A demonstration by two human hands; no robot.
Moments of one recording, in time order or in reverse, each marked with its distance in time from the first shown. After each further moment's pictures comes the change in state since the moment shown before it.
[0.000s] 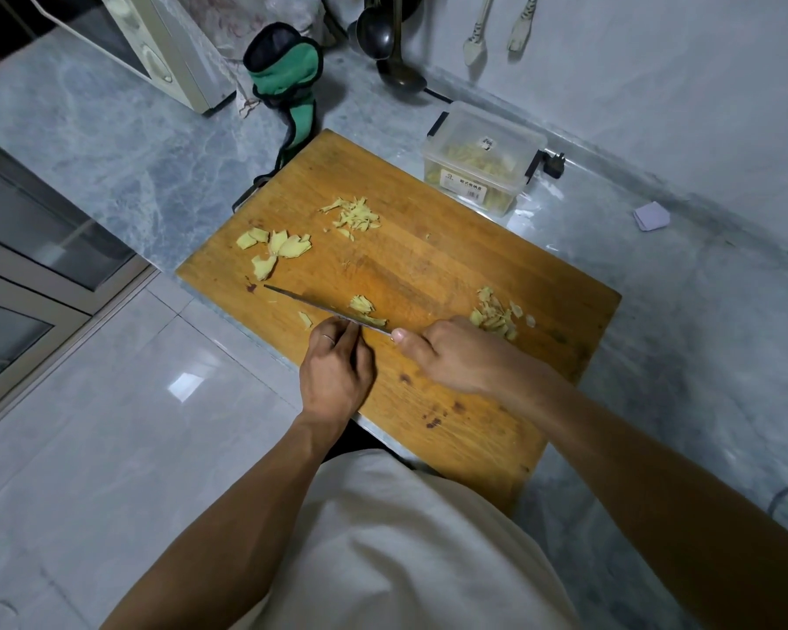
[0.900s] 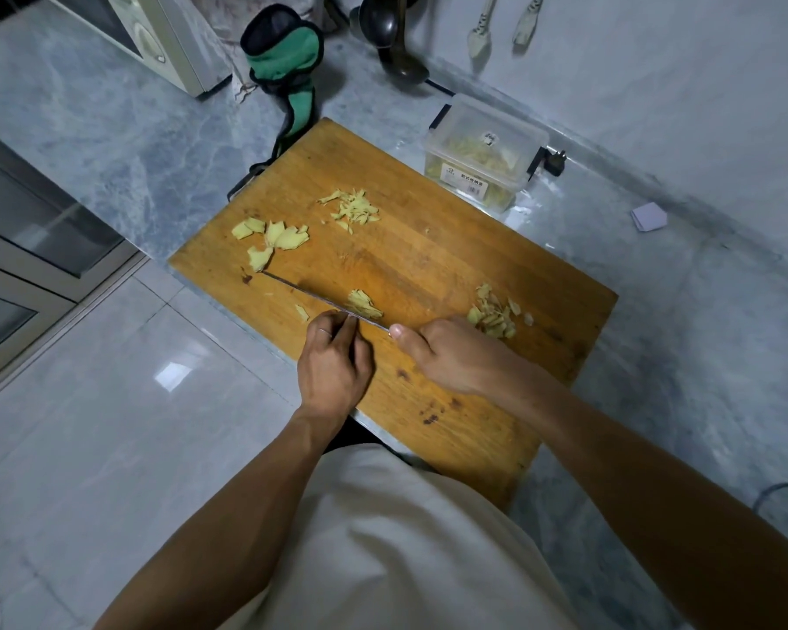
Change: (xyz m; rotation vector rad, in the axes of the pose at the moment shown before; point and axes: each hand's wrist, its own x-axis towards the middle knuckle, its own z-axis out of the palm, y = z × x) left_hand 0.000 -0.002 0.007 -0.034 0.016 -0.030; right_hand 0.002 -0.002 0.005 0.041 0.001 0.009
